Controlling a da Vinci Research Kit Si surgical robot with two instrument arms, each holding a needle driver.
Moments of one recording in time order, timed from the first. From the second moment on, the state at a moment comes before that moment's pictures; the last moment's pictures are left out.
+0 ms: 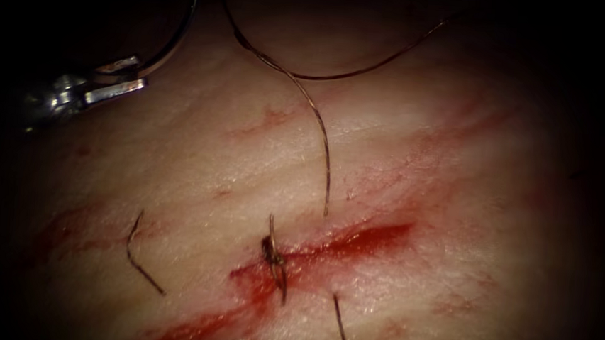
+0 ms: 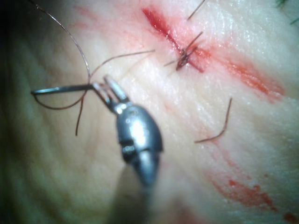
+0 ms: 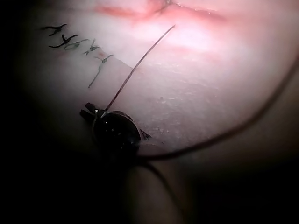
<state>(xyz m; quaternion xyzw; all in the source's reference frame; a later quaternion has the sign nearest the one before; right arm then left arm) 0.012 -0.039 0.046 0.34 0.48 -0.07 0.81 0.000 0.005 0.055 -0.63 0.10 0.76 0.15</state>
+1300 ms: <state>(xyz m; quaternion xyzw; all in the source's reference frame) 0.014 -0.017 0.061 0.11 0.51 0.04 0.85 0.002 0.003 0.058 -0.61 0.09 0.77 0.16</state>
